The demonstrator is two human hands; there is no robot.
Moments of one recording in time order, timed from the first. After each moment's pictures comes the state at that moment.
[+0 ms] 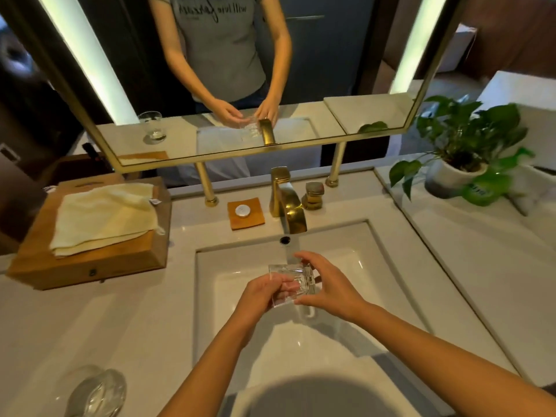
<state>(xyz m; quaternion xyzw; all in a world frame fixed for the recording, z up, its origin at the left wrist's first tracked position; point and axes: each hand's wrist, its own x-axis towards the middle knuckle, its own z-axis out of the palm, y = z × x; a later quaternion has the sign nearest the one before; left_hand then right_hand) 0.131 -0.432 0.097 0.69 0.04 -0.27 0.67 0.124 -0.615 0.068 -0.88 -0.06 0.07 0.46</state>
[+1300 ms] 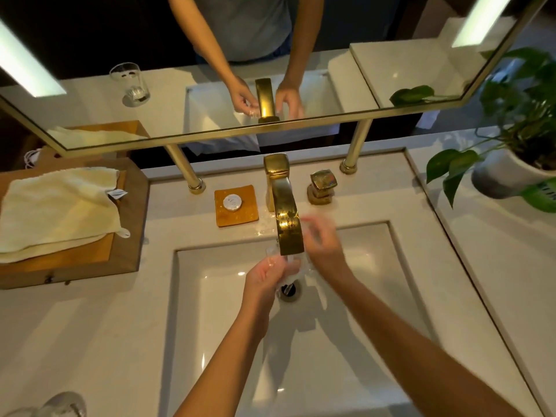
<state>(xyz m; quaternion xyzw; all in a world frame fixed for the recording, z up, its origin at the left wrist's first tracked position) 0.197 -0.490 0.048 0.68 0.13 -0.19 0.70 0.238 -0.628 0.040 -0.80 0.11 0.05 0.59</state>
